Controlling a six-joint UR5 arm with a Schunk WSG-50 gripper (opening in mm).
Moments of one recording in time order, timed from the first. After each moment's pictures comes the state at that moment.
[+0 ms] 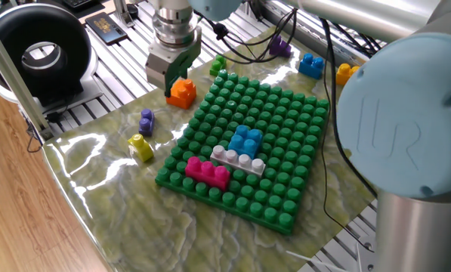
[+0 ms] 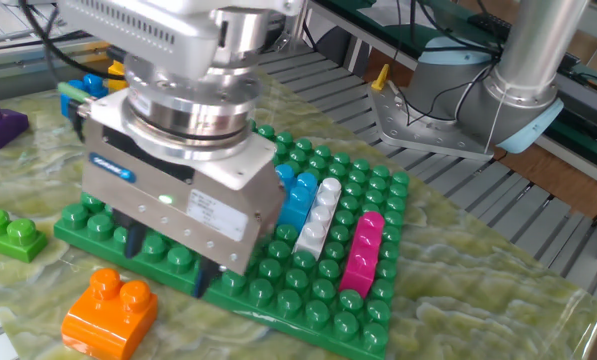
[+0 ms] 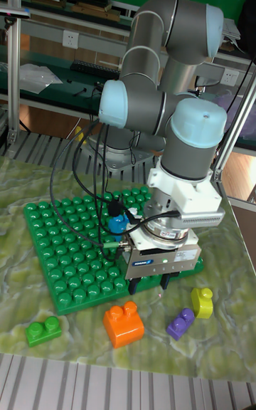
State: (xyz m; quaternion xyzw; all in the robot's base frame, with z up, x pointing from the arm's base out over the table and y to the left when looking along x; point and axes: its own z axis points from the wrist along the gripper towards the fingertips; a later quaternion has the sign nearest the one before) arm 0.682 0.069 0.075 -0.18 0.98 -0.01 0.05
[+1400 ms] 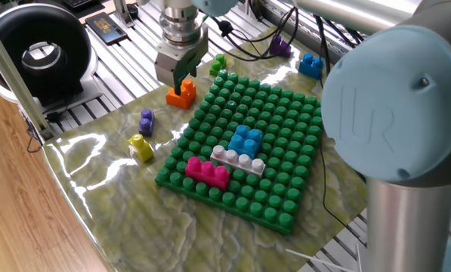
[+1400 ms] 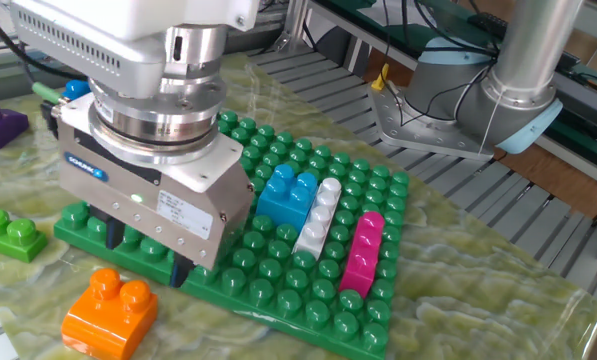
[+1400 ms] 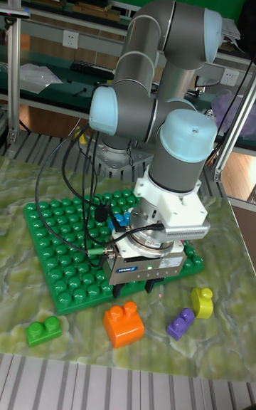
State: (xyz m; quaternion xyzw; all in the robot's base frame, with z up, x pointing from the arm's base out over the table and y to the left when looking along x) arm 0.674 0.048 0.065 -0.16 0.99 -0.02 0.01
